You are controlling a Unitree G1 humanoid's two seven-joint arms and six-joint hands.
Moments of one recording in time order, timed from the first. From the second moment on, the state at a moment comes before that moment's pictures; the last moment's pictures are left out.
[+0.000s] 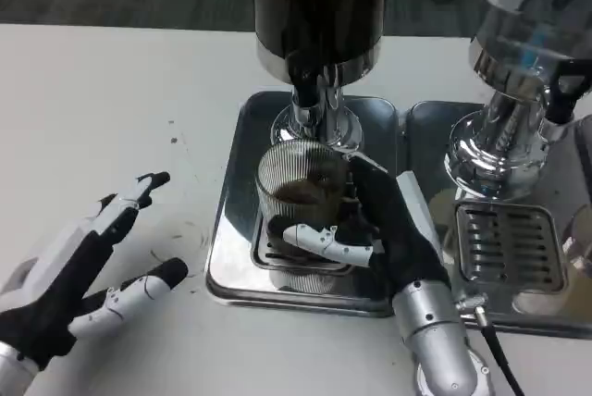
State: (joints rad) left arm -0.05 0.59 -0.02 0.76 0.40 -0.94 0.09; right arm -0.16 0.06 0.25 0.39 -0.29 -0.18 -0.20
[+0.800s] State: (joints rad) left arm -0.05 0.59 -0.02 0.76 0.40 -0.94 0.09; right arm -0.15 0.06 0.25 0.38 -0.29 -0.19 -0.24
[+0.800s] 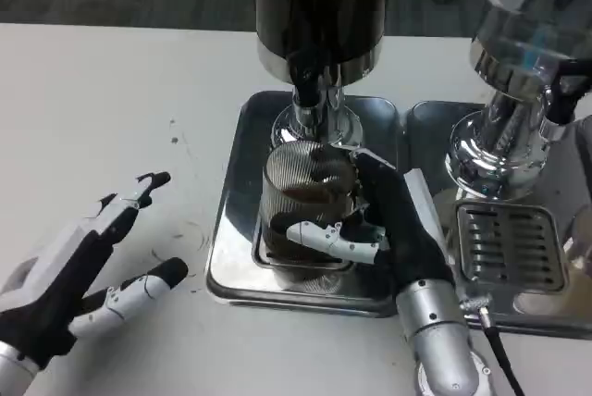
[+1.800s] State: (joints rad) left arm -0.04 0.60 -0.05 0.70 0.49 -0.92 0.14; right arm 0.04 0.03 0.28 0.12 -0.43 -0.13 -0.25
